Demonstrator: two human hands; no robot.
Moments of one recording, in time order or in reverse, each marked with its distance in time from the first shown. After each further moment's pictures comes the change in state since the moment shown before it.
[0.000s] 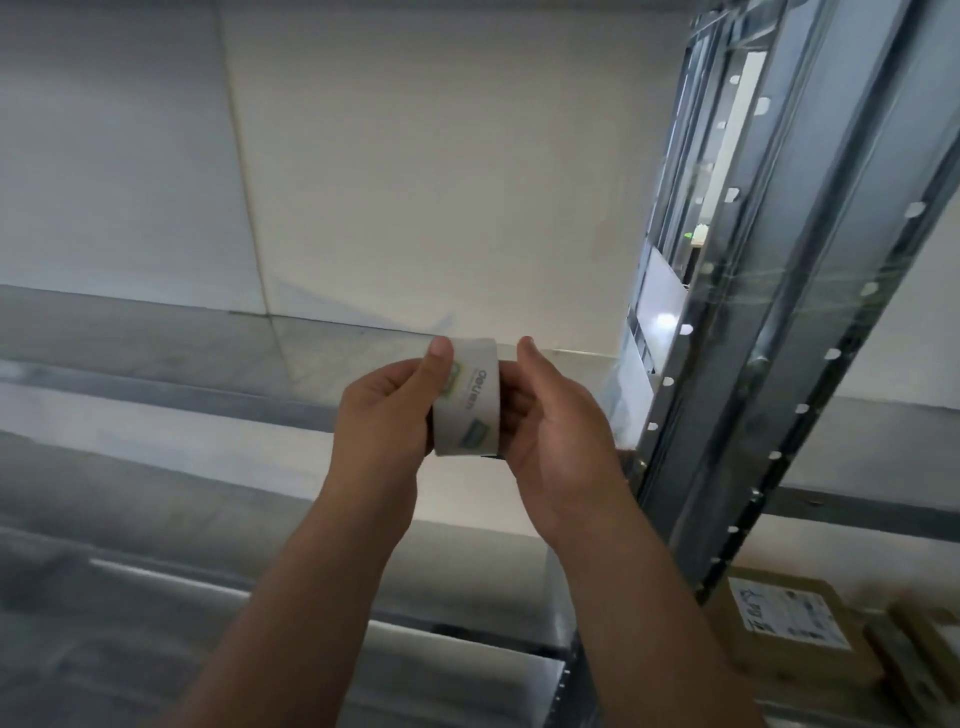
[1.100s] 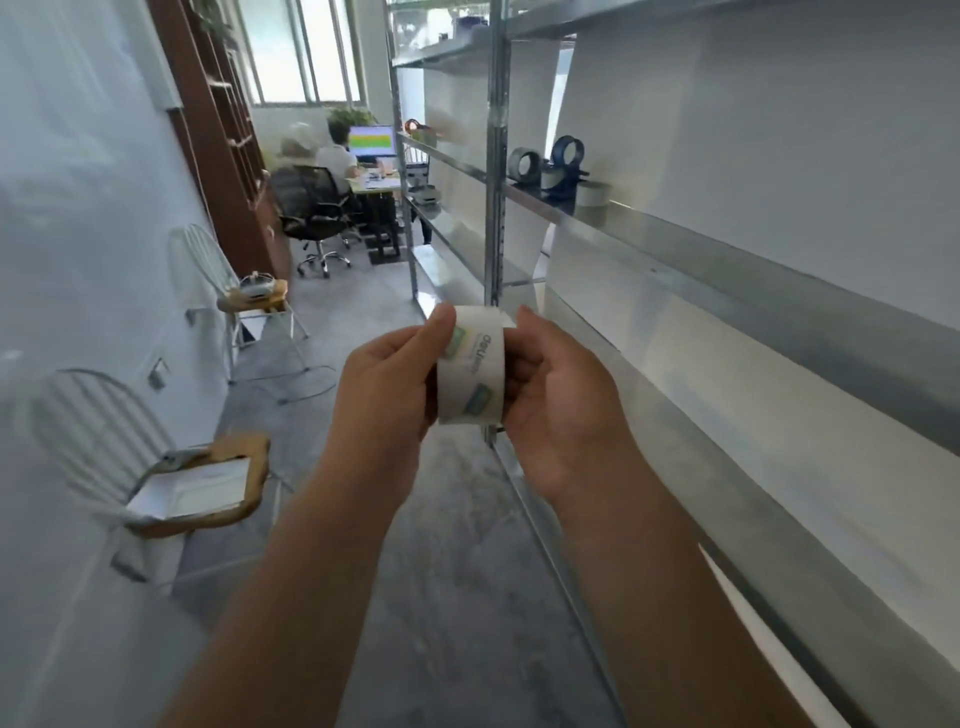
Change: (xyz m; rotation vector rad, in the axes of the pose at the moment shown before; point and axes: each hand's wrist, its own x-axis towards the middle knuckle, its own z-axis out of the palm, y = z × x) left_hand -0.185 0.139 -0.491 0.041 0.962 0.301; right_hand -0.171 0.207 0.481 0.134 -0.979 0.576
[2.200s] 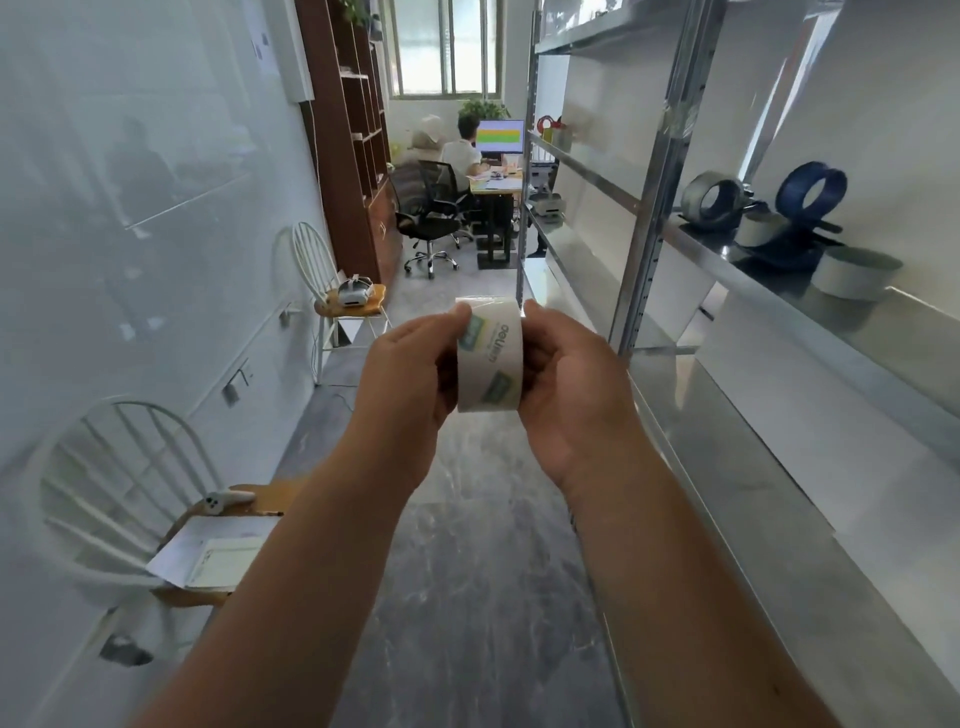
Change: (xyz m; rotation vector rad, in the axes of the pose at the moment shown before) left_hand 0.420 -0.018 -0.038 -0.001 0.237 0.013; right_hand 0.460 0.023 0.064 -0.065 -0.185 0.099
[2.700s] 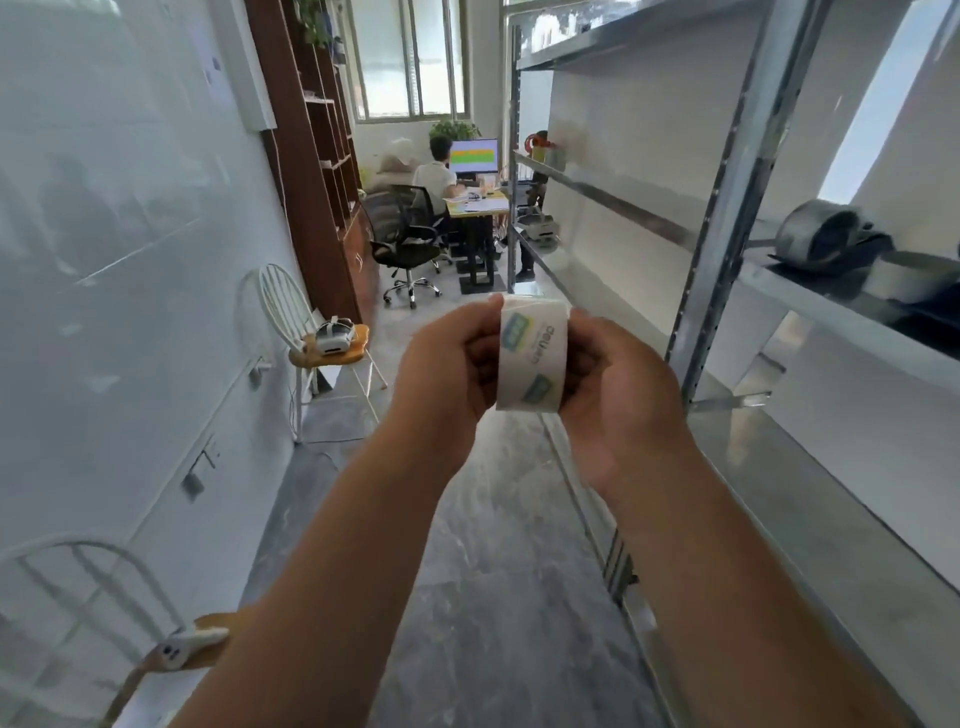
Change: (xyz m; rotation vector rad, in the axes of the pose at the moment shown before) left_hand 0.281 0.016 -0.031 -0.016 -0.162 -0.061; right_hand 0.255 0.027 0.053 0.020 0.168 -0.141
